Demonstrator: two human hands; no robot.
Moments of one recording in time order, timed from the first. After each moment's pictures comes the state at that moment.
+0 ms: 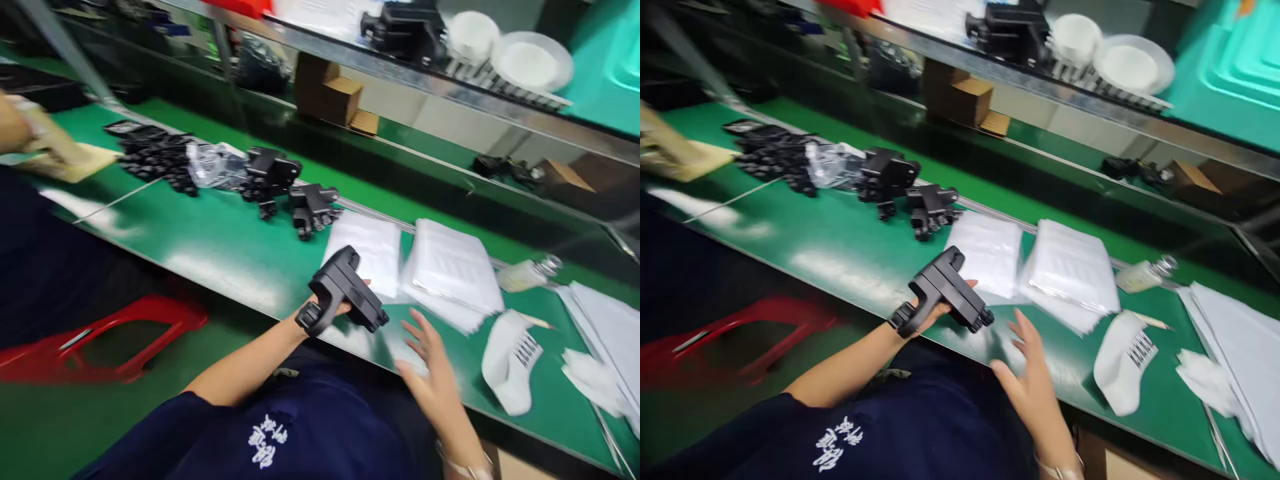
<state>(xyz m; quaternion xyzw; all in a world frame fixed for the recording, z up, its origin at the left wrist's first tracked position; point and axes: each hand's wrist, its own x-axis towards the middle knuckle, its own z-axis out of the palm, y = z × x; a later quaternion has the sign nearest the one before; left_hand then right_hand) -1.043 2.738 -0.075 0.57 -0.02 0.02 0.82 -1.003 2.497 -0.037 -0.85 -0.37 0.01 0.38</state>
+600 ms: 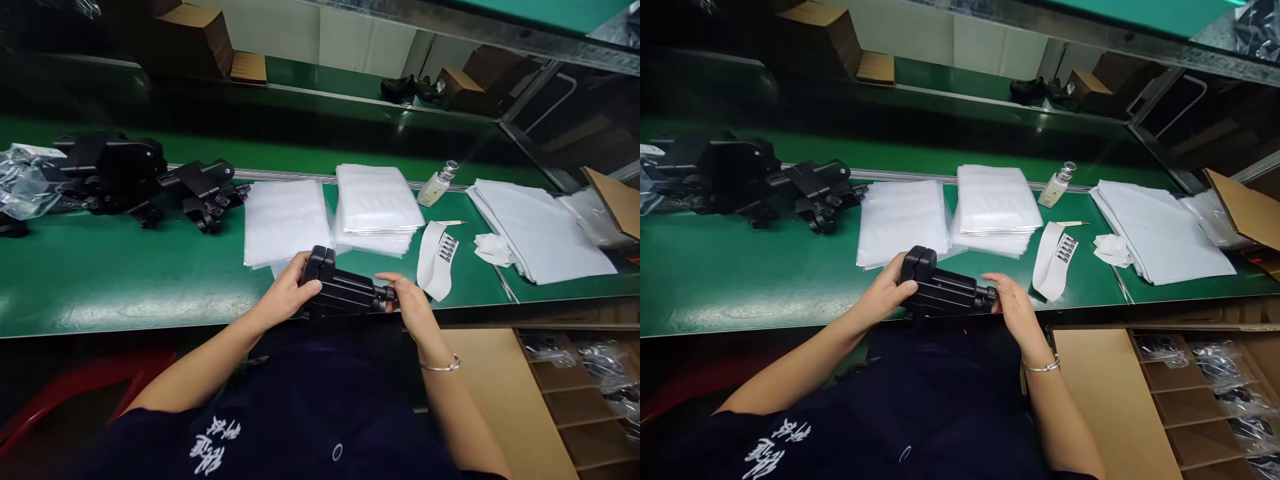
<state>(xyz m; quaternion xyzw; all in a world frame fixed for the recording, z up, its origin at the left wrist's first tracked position) -1.025 2.679 -0.045 0.79 -0.07 -0.01 0.61 -1.009 2.415 -0.035 -0.81 -0.07 0.08 0.57</state>
